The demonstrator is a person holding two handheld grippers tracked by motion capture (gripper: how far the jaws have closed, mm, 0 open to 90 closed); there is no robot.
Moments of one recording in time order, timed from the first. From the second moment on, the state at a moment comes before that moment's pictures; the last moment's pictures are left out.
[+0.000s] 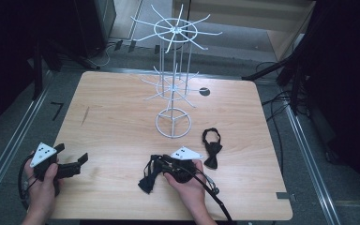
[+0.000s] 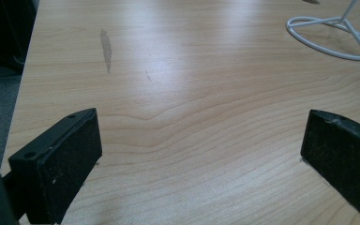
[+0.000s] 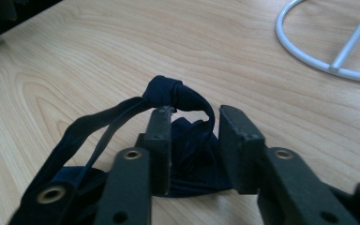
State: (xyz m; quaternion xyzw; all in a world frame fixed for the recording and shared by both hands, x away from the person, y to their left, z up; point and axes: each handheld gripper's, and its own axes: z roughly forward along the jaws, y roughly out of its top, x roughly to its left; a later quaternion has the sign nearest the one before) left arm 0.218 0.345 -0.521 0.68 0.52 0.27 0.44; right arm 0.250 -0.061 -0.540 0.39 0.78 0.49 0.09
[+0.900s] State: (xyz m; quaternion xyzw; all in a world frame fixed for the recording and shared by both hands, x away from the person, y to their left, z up) left arm 0.219 0.345 -0.521 0.68 0.52 0.27 0.44; right arm 0.241 -0.086 -0.504 0.38 0.75 0.53 0.14
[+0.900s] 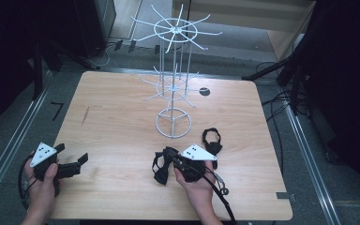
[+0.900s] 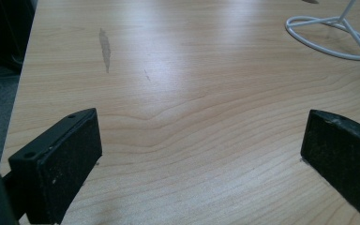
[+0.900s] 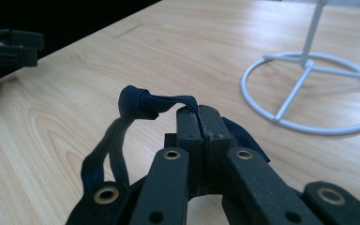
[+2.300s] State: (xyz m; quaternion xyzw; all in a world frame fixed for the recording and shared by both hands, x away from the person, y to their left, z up) left arm 0.218 0.345 -0.521 0.68 0.52 0.27 0.44; right arm 0.248 -0.129 -0.447 0.39 0.69 0.57 0.21
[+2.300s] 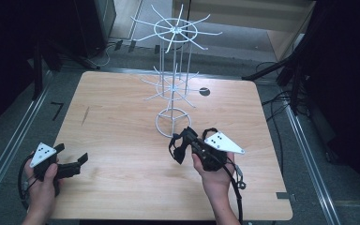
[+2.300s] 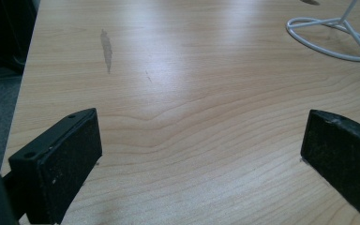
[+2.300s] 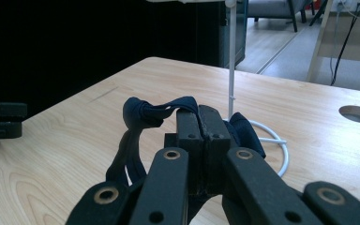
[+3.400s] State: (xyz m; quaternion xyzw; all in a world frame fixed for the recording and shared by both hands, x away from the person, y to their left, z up) left arm 0.218 0.345 -0.521 0.68 0.52 0.26 0.45; right arm 0.265 -0.145 -0.413 0.41 0.65 0.59 0.24
